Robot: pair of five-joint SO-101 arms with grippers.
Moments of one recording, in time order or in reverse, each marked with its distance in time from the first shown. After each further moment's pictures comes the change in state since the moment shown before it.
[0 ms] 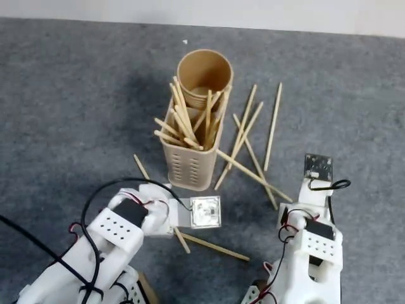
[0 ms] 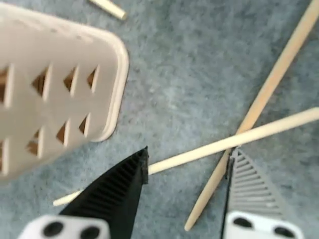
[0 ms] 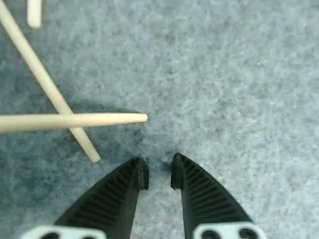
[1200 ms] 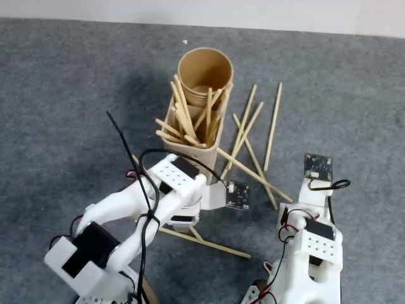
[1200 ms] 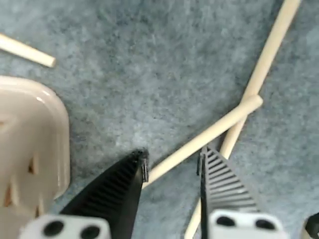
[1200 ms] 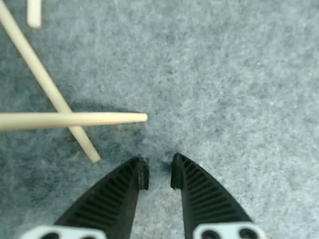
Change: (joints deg) left arm 4.9 44.2 -33.0 14.3 3.9; right arm 0.0 0.0 0.0 0.0 0.0
